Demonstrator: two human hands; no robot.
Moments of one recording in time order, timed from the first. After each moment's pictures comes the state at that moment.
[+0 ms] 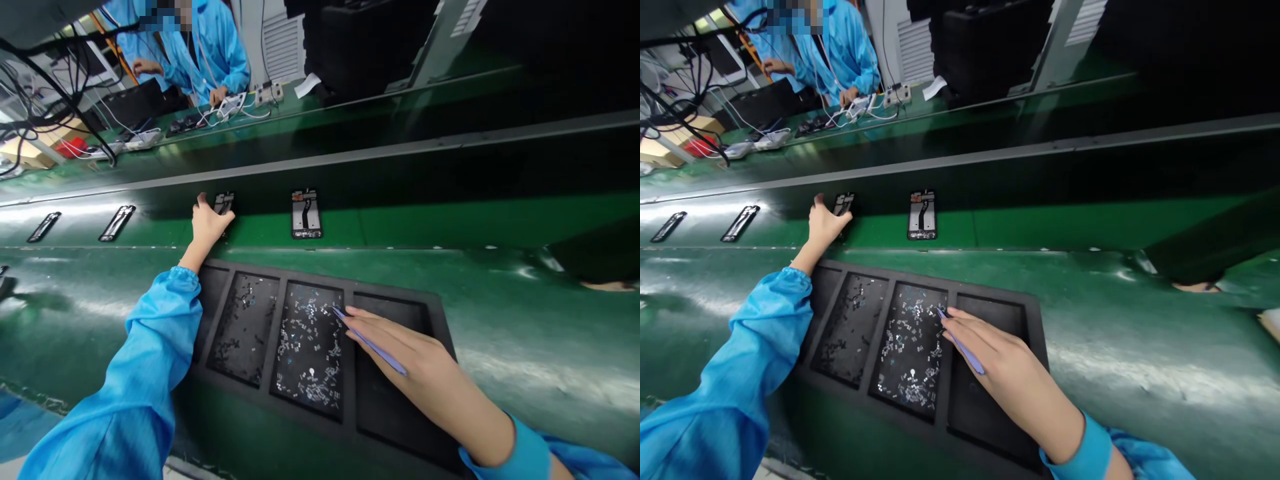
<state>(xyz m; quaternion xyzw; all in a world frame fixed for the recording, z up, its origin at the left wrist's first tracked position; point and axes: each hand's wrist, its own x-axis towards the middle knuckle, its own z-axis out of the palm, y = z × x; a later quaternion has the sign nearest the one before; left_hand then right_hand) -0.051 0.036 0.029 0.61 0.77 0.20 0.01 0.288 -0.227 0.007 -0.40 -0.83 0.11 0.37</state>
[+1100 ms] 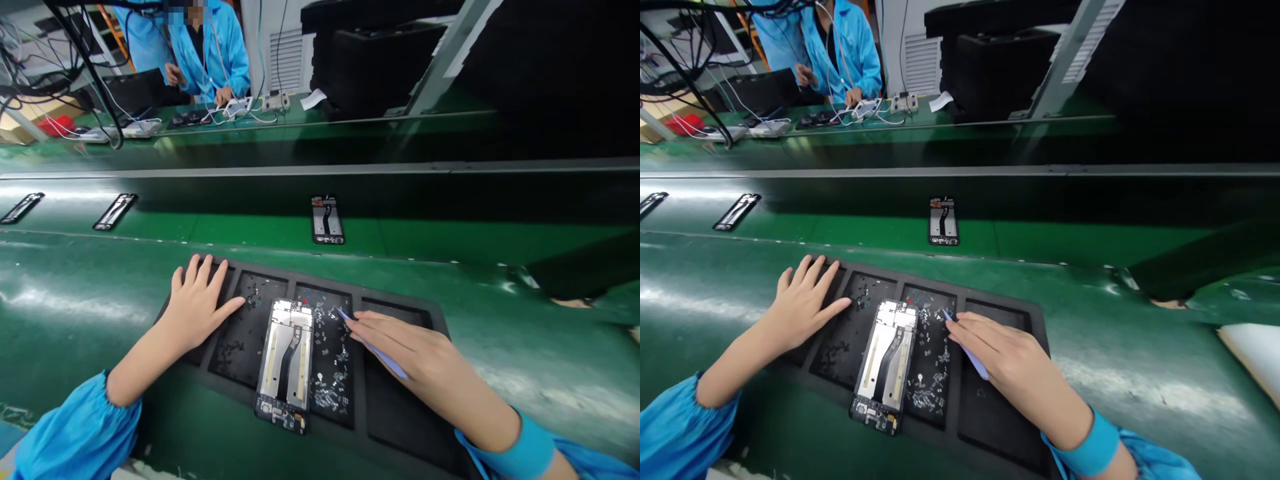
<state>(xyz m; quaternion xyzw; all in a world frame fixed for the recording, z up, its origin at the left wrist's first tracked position) -0.087 -0.152 0.036 0.82 0.56 -0.01 -0.06 0.291 -0.216 0.014 -0.36 -0.89 0.01 0.26</state>
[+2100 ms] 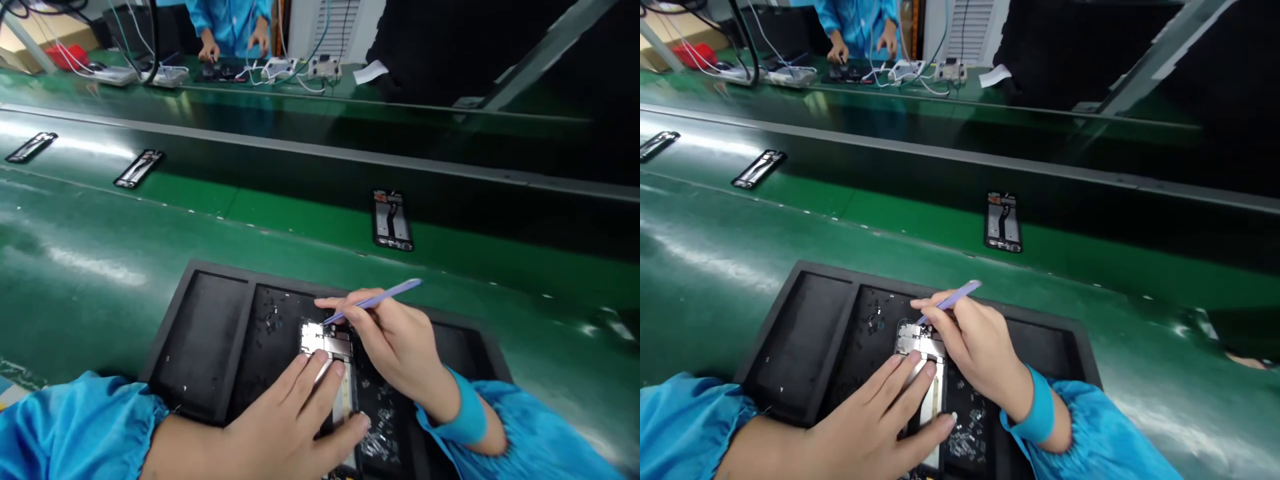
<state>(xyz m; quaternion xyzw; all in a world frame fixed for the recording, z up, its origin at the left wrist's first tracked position) -0.001 -0.274 0.006 0.95 0.28 0.08 -0.04 0.194 -0.169 0.024 -0.39 -0.81 0.19 0.40</state>
